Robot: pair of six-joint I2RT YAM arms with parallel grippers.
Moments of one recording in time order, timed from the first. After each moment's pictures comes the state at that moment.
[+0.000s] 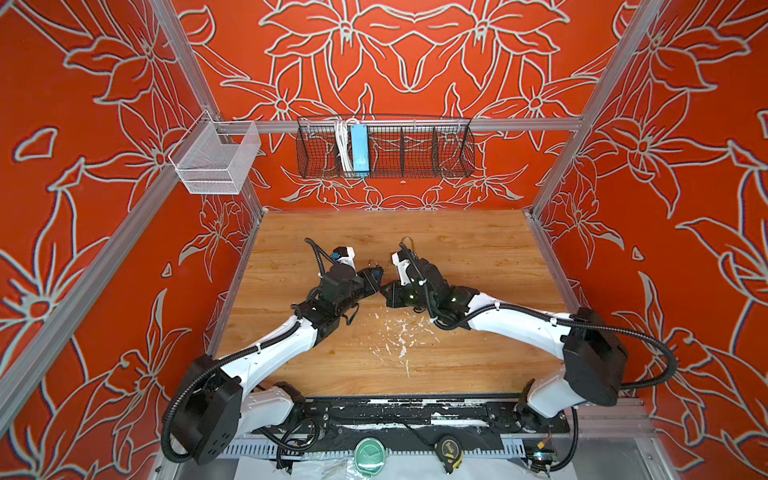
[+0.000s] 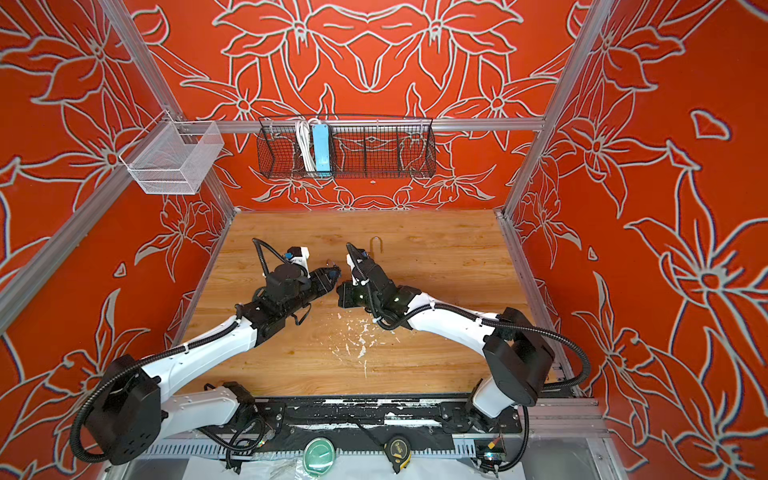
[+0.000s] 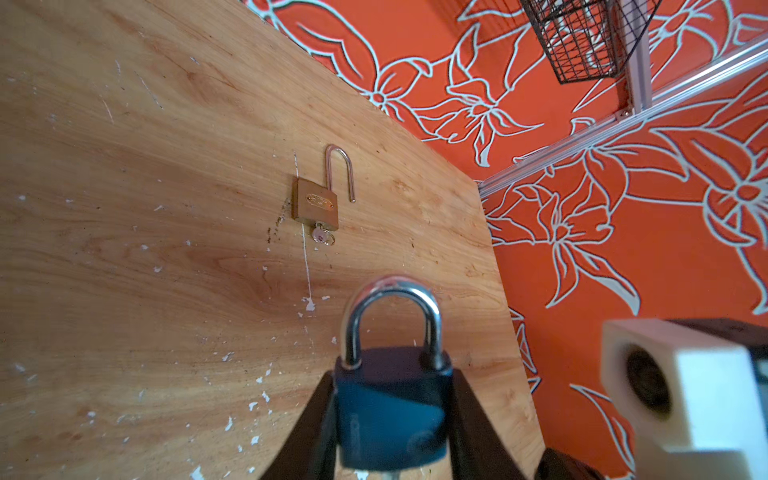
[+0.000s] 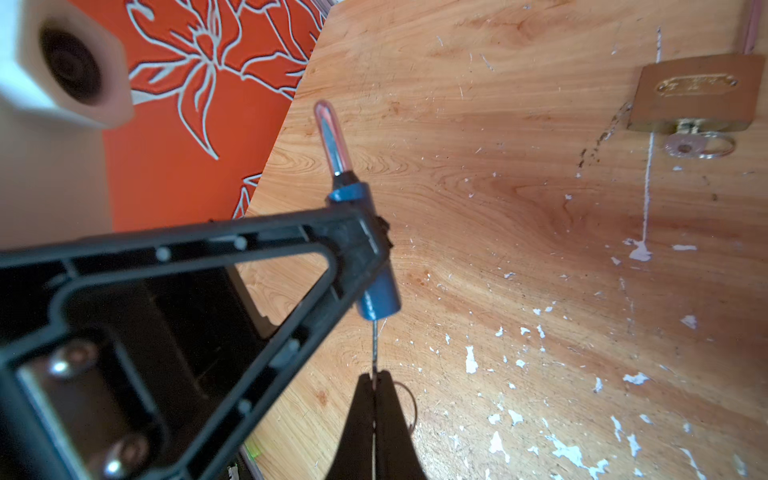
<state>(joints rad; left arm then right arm) -0.52 1.21 0.69 0.13 0.03 -0.86 0.89 1.55 1.05 -0.04 -0.07 0.73</state>
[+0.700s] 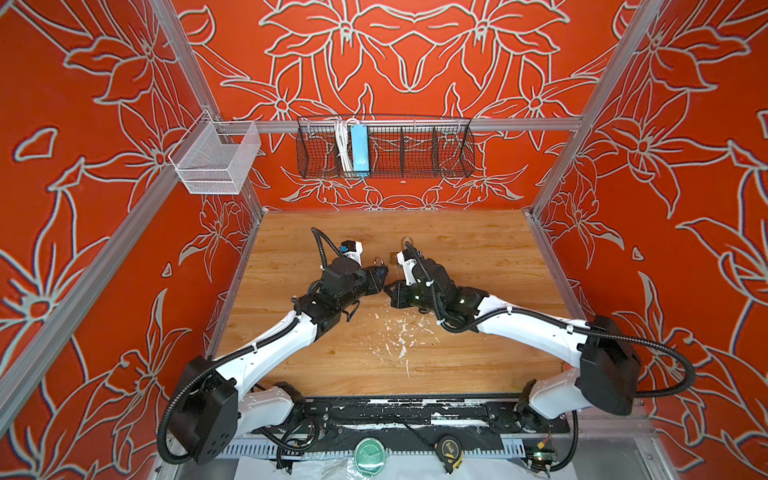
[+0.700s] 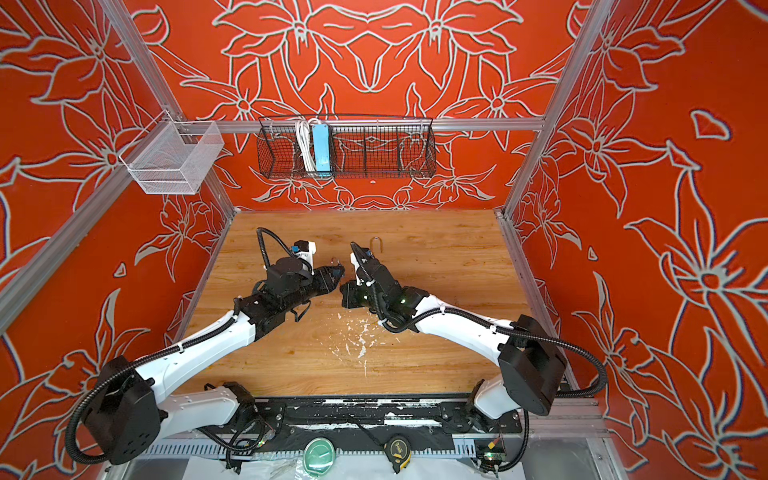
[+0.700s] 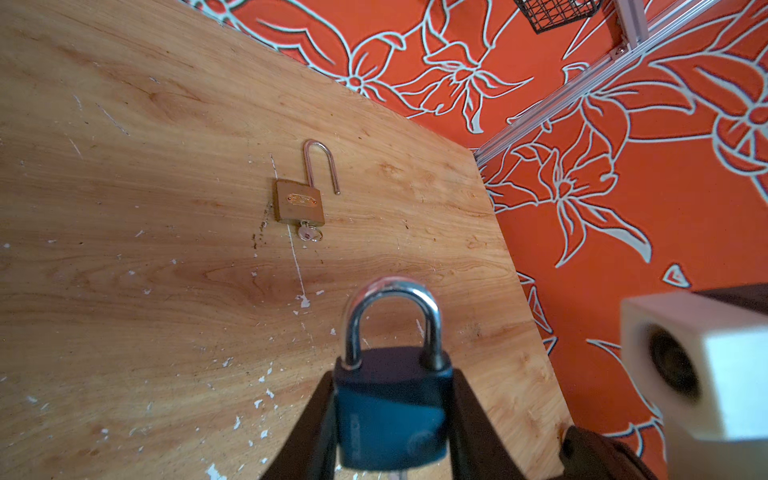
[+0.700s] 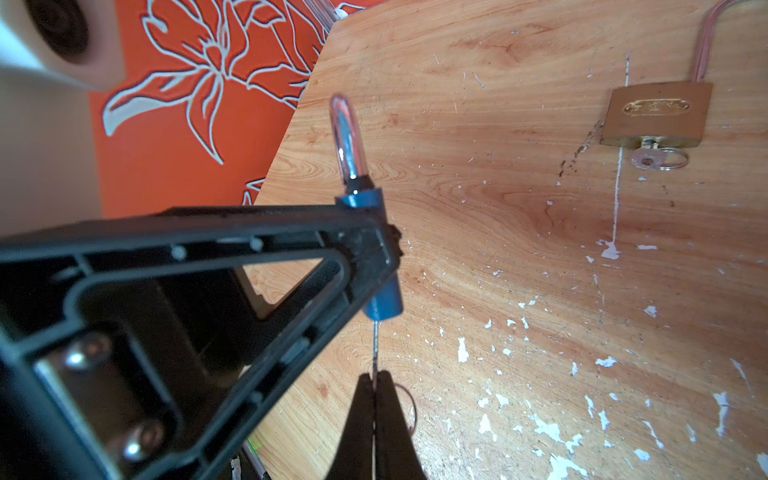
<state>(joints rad) -0.53 1.21 0.76 0.04 0.07 -0.74 0.89 1.48 1.03 -0.08 -0.04 0.72</state>
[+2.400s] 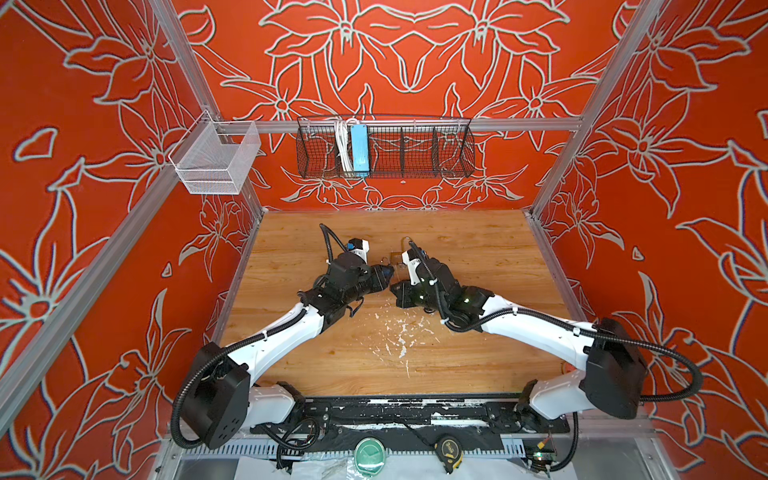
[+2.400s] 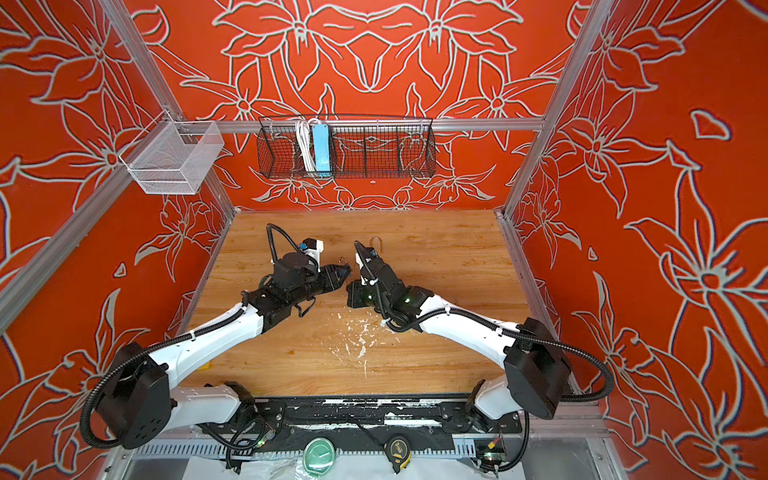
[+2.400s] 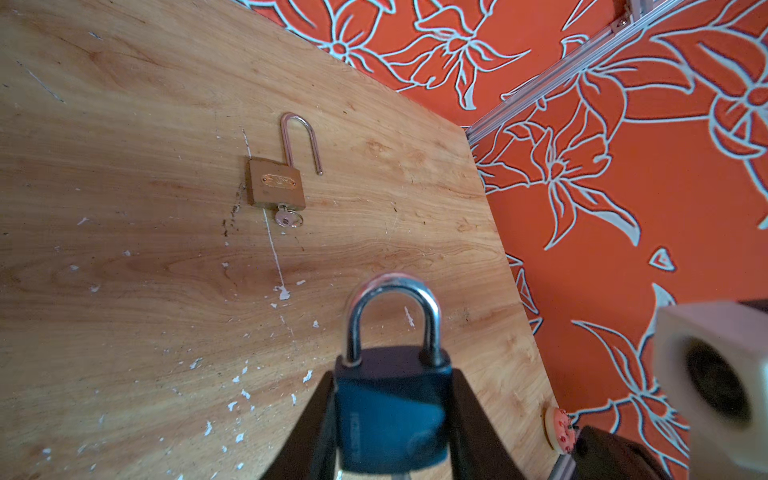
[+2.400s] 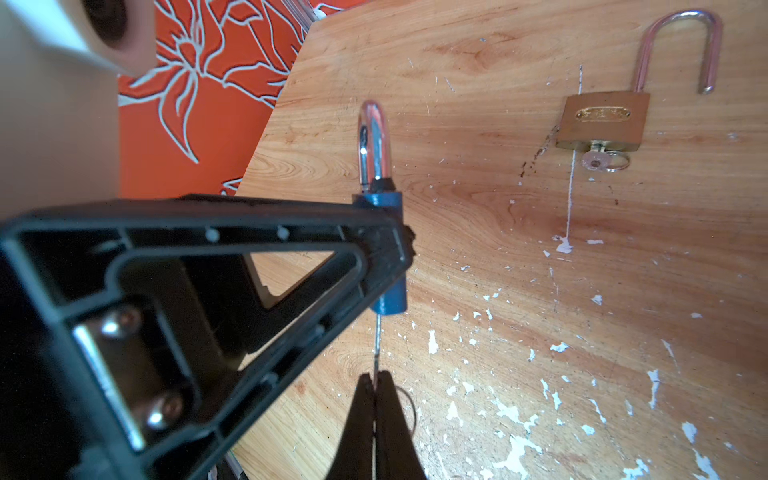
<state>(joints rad) -0.52 1.30 0.81 0.05 0.16 -0.75 0.87 1.45 1.02 -0.13 -0.02 0.69</state>
